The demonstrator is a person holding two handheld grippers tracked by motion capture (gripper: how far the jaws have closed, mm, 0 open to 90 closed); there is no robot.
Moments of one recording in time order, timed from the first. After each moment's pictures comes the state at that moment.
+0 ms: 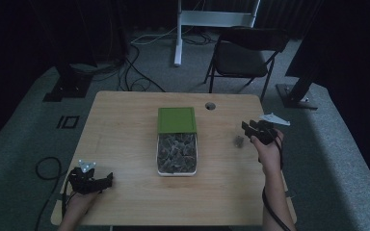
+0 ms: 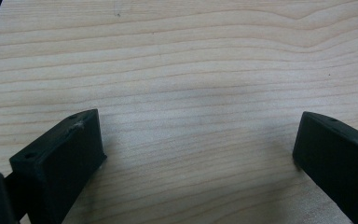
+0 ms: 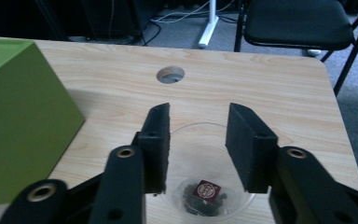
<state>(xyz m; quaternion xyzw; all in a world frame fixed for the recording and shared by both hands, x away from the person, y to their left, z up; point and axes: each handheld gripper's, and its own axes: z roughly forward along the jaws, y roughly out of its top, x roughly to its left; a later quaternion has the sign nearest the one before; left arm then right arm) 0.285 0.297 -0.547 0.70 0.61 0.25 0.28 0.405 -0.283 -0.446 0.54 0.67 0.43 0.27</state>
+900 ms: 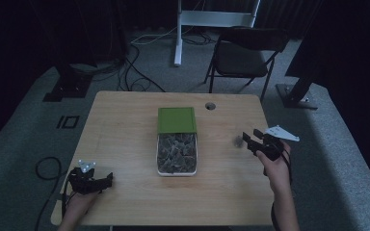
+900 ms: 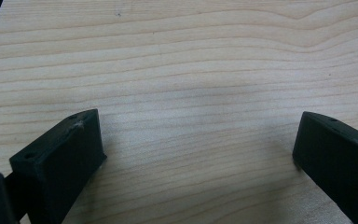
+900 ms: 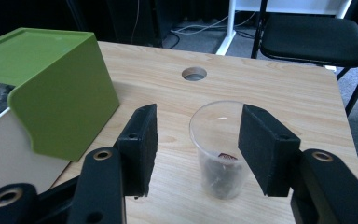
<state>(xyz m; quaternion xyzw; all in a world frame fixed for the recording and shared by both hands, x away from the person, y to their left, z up) 0.285 0.297 -0.547 0.70 0.61 0.25 0.28 0.350 -0.286 -0.440 0.50 0.68 0.46 0.27</state>
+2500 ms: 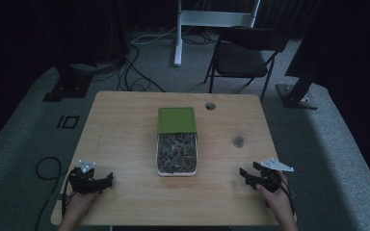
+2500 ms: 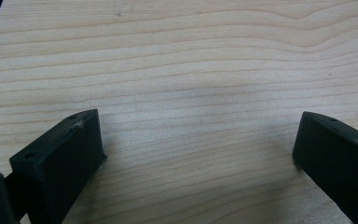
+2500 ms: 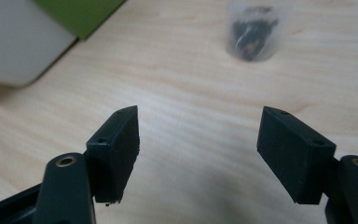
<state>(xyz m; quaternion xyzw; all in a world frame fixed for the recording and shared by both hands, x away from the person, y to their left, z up) 0.285 0.297 -0.547 0.70 0.61 0.25 0.28 0.293 -0.300 -0.532 0.50 0.73 0.42 0.20</state>
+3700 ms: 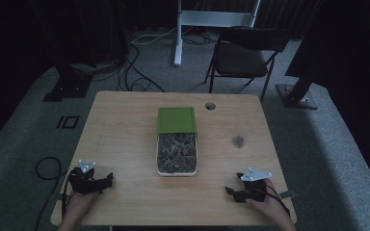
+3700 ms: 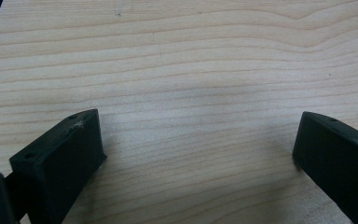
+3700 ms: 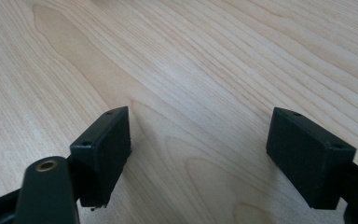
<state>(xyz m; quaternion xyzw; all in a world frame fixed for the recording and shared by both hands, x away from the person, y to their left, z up) 0.285 0.297 -0.547 0.70 0.61 0.25 0.28 0.280 -0.264 -0.551 0.35 0.85 0.37 0.15</state>
